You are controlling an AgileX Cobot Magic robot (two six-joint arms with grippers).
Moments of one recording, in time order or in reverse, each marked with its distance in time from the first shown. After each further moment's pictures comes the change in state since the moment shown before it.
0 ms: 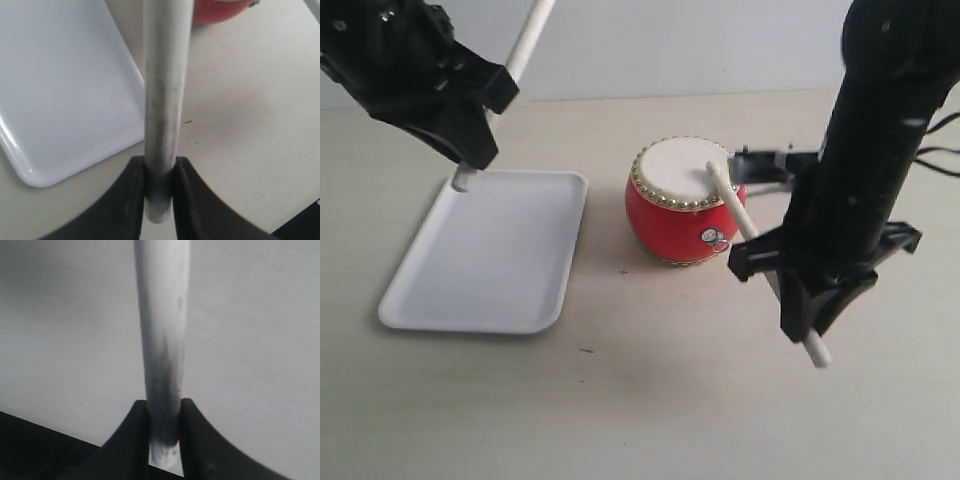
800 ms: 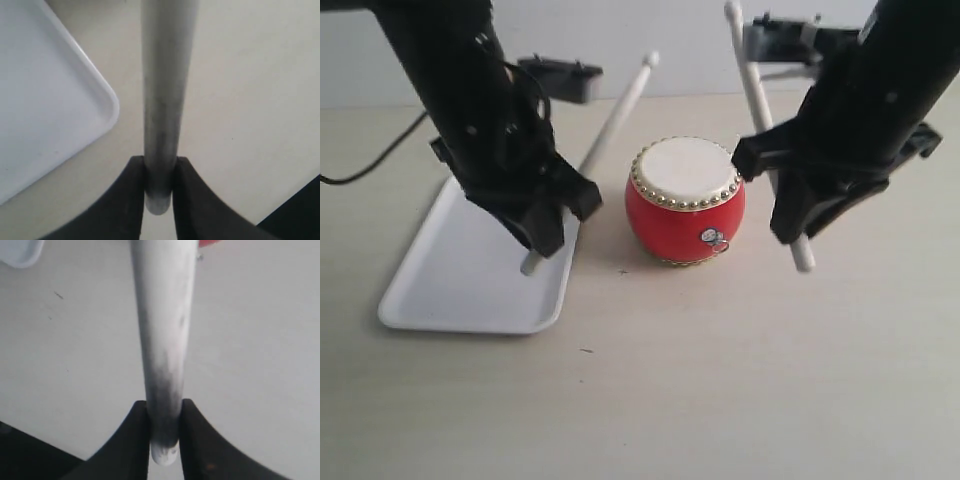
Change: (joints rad) left arm -0.131 0.201 0.007 -0.013 -0.004 0.040; right arm 0.000 -0.175 -0.122 -0.002 0.001 0.007
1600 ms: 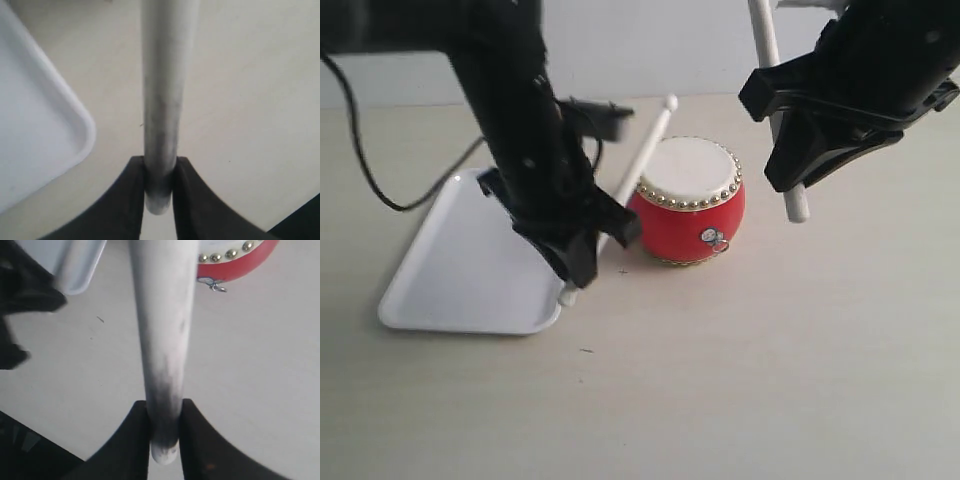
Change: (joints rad) left arm -0.029 0.201 -0.078 -0.046 0.004 -0.018; right arm 0.000 -0.128 -0.051 0.043 -0.006 -0.020
